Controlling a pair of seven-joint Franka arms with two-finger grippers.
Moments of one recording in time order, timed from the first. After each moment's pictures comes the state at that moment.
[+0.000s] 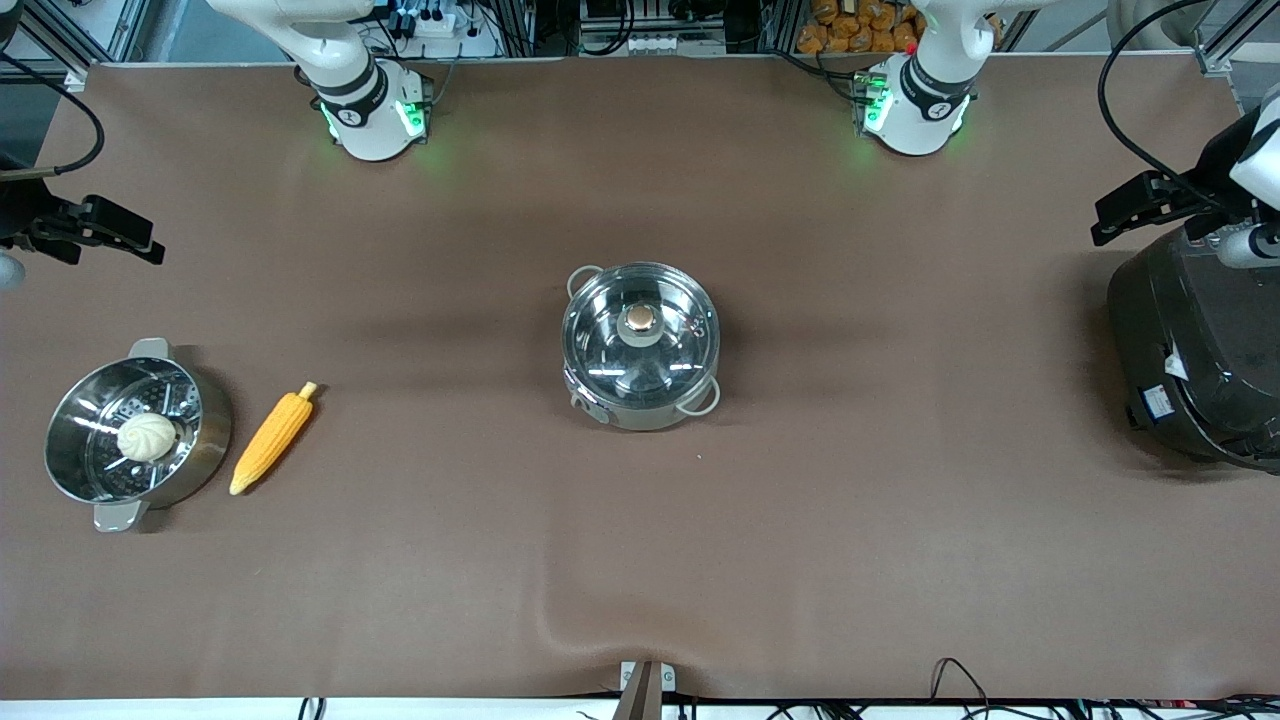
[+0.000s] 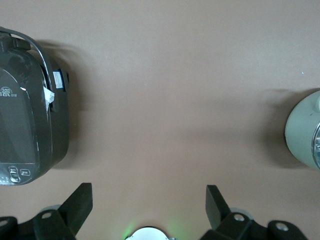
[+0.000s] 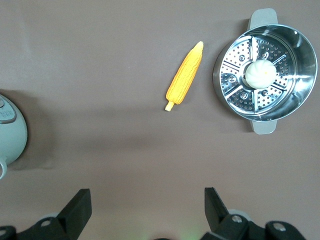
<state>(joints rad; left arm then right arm) 0.05 0.01 -0.12 -1.49 0.01 1.42 -0.12 -0.02 -0.02 -0.04 -1.59 0.04 1.50 -0.03</state>
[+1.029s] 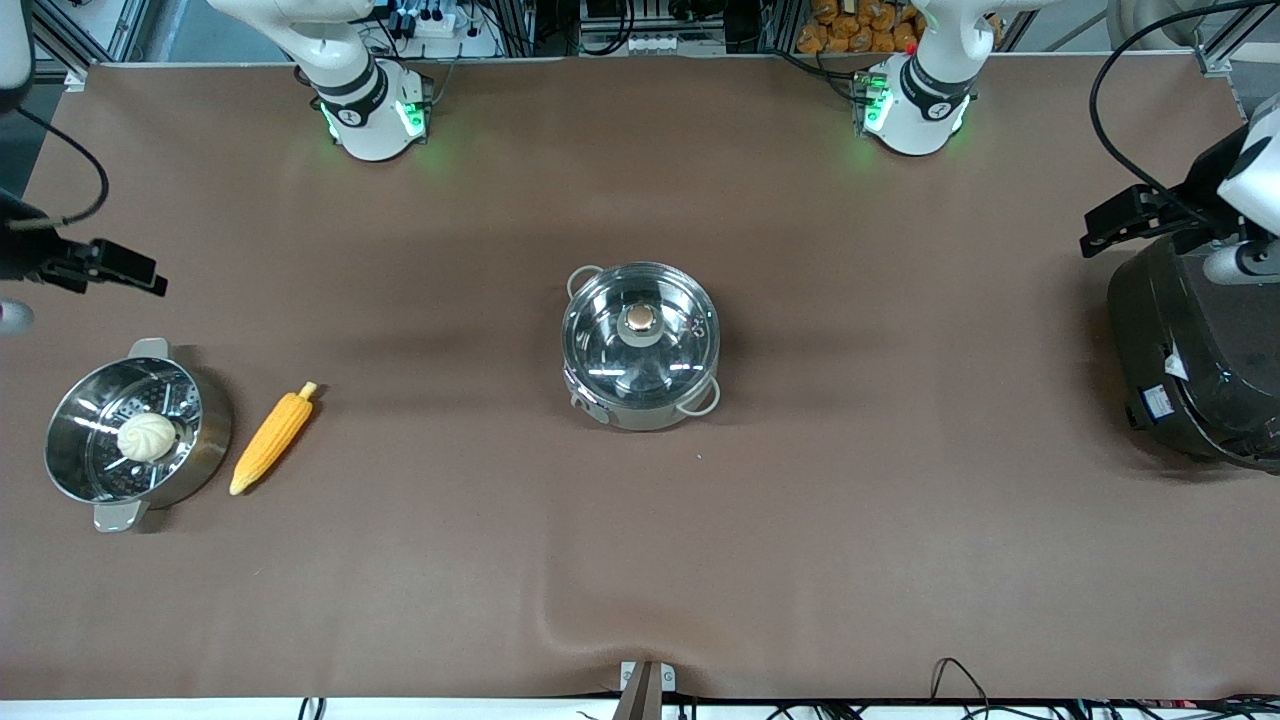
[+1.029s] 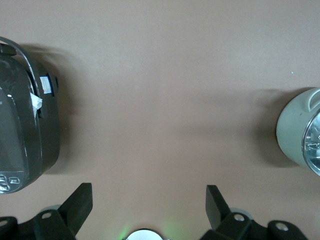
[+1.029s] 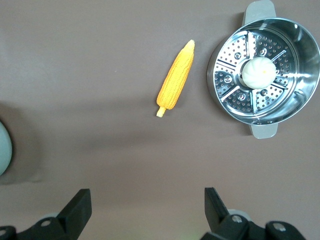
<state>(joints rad) 0.04 0.05 -0.13 -1.45 -0.01 1.42 -0.12 -0.05 0.06 -0.05 -1.62 0.04 1.57 -0.03</state>
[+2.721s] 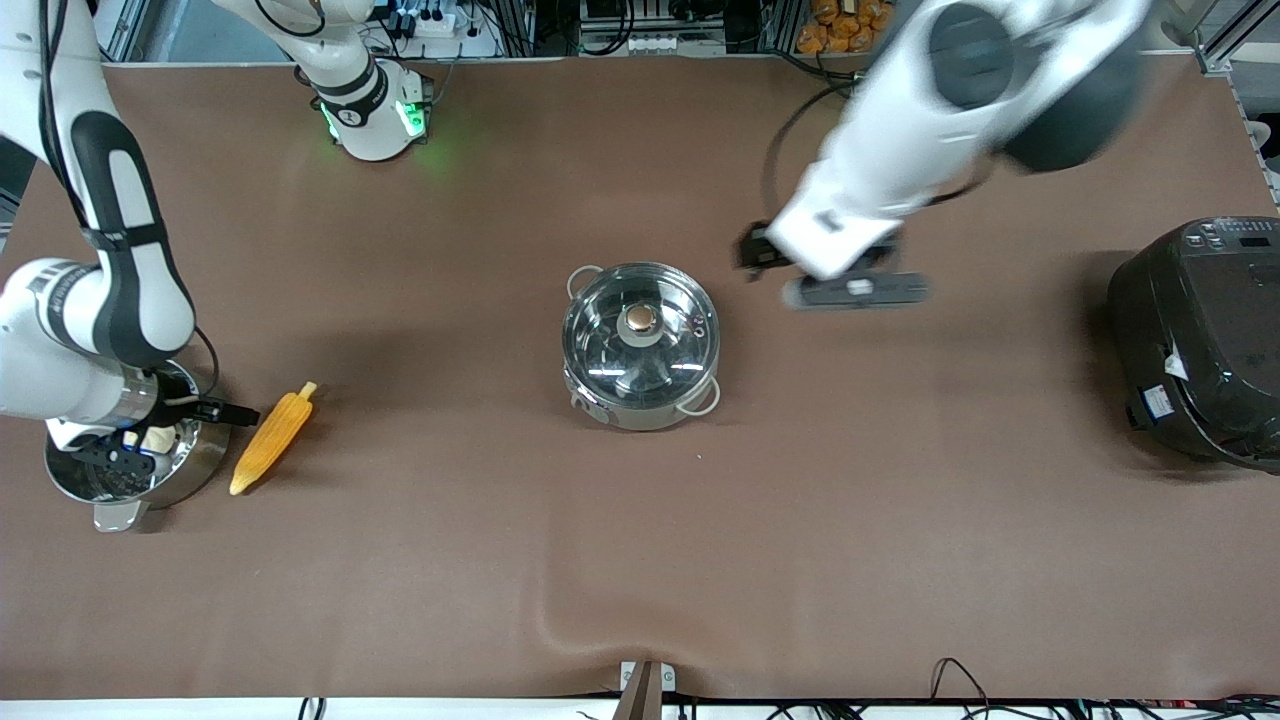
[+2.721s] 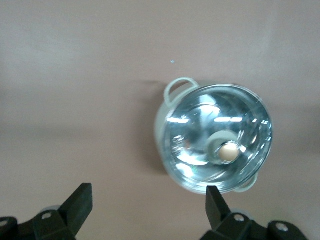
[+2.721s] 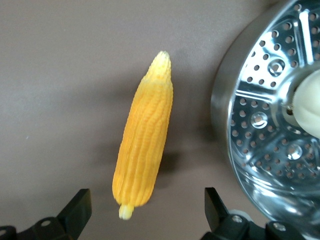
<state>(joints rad) -0.44 0.30 -0.23 -1.46 -0.05 1.78 -0.75 -0.15 0.50 -0.05 -1.78 0.11 2.16 -0.03</state>
